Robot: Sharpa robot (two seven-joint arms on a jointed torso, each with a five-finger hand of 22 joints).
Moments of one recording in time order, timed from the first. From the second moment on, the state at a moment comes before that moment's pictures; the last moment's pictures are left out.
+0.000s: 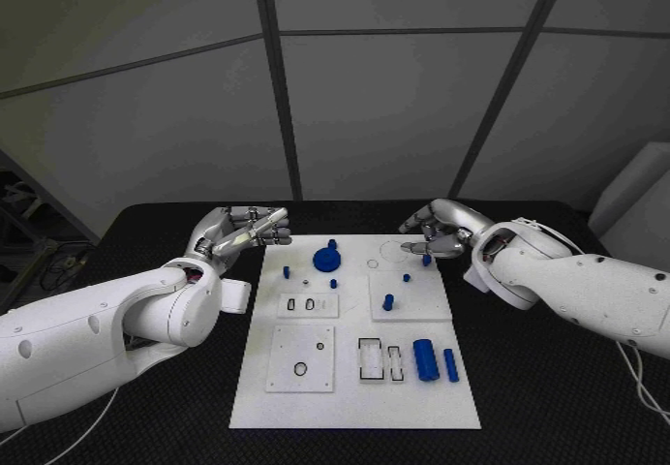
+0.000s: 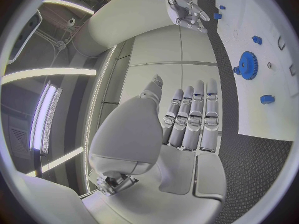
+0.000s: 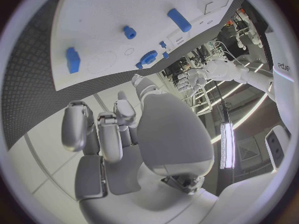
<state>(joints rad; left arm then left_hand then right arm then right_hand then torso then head) 1.15 -0.95 0.04 1.61 -0.06 -0.46 0.45 1.41 -0.06 0.04 0.12 0.13 1.00 0.21 0.07 0.07 1.08 0.16 0.09 0.07 1.11 0.11 0.14 0.15 0.19 0.93 0.22 0.36 0.15 1.25 -0.78 0.00 1.33 -1.22 -0.36 0.04 1.41 -0.13 0.17 0.16 0.34 0.96 0.16 0.08 0.08 1.26 0.08 1.21 1.15 1.47 0.01 1.56 1.31 0.06 1.36 0.12 1.42 1.25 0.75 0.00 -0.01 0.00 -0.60</state>
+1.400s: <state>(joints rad) 1.15 -0.93 0.04 1.59 -0.06 -0.45 0.45 1.41 -0.05 0.03 0.11 0.13 1.00 0.21 0.07 0.07 1.10 0.15 0.09 0.07 1.11 0.11 0.13 0.15 0.19 0.93 0.22 0.35 0.15 1.21 -0.78 0.00 1.18 -1.16 -0.24 0.11 1.44 -0.15 0.13 0.15 0.32 0.90 0.18 0.07 0.07 1.21 0.09 1.17 1.11 1.46 0.02 1.55 1.31 0.06 1.34 0.13 1.41 1.24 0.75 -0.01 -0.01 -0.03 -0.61</state>
